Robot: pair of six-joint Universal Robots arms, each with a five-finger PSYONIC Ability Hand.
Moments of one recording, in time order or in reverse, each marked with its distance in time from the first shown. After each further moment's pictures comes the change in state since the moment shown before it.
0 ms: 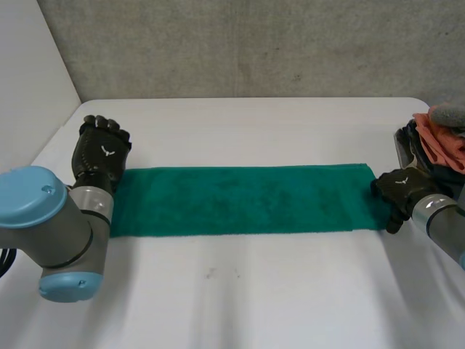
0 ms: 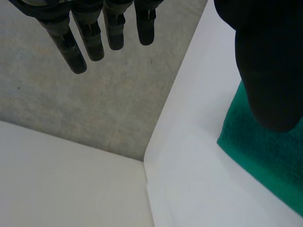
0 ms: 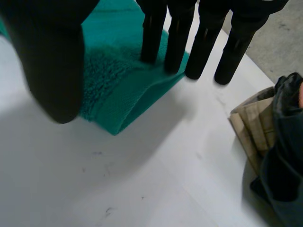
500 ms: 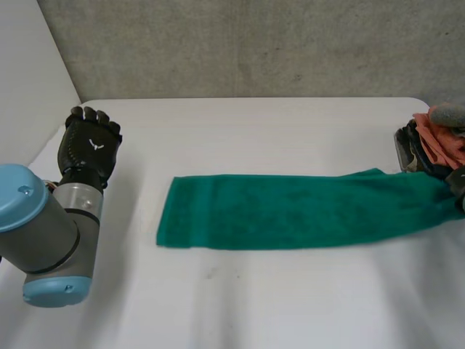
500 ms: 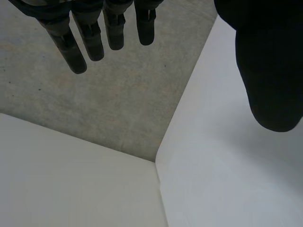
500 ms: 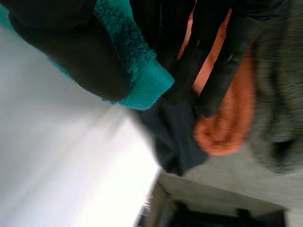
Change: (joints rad) left arm 0.005 0.110 -0.056 -0.015 -0.005 -0.008; right arm -0.095 -0.066 -0.004 -0.075 0.335 -0.398; left_hand 0.000 0.000 0.000 0.000 0.000; right_hand 0.550 0.624 0.633 0.640 0.603
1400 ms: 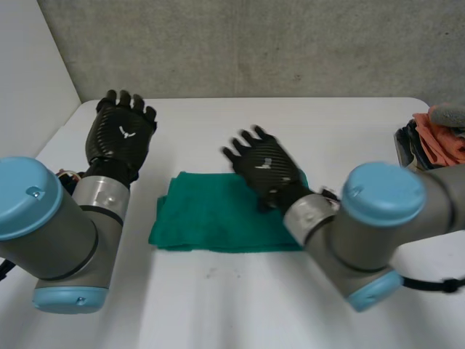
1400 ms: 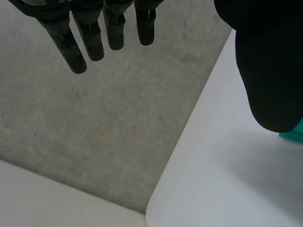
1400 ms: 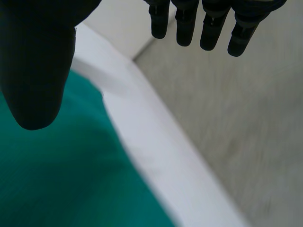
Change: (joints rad) left arm -0.156 0.036 0.085 -0.080 0.000 -0.078; right arm 0.639 0.012 -0.022 -0.247 -0.342 0.531; left_hand 0.000 0.000 0.000 0.000 0.000; right_hand -0.871 -0.956 -0.977 -0.978 -0.934
